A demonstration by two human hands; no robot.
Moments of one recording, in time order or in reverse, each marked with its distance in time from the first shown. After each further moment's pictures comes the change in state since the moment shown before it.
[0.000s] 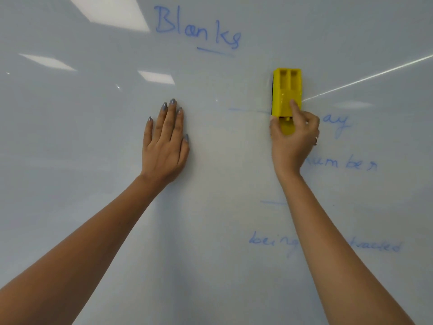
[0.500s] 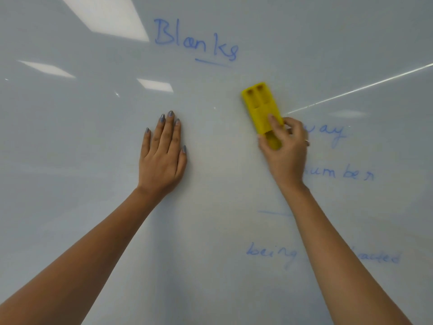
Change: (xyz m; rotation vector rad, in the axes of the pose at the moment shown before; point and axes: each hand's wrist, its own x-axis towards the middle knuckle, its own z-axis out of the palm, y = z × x) left_hand -0.005 0.000 0.004 -0.021 0.038 0.002; right_hand 0.002 0.009 -0.008 -0.059 -0.168 -0.387
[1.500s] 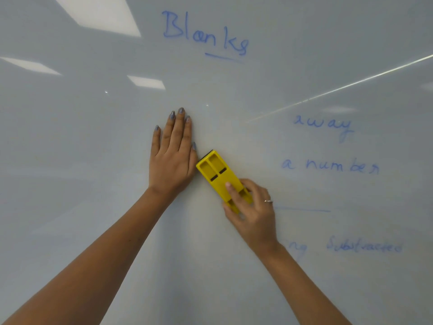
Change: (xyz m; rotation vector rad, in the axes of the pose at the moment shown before) left_hand -0.002 -0.003 0.008 -0.032 0.060 0.006; right_hand -0.139 -0.044 0.025 -0.011 -0.134 -0.287
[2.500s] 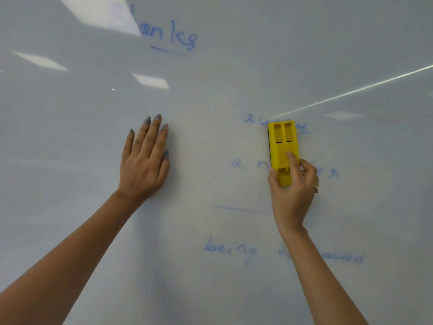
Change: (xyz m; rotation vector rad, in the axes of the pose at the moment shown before) left_hand -0.009 0.068 -0.005 -0.047 -0.020 0.056; right_hand 0.014 0.151 -0.092 -0.086 0.193 0.515
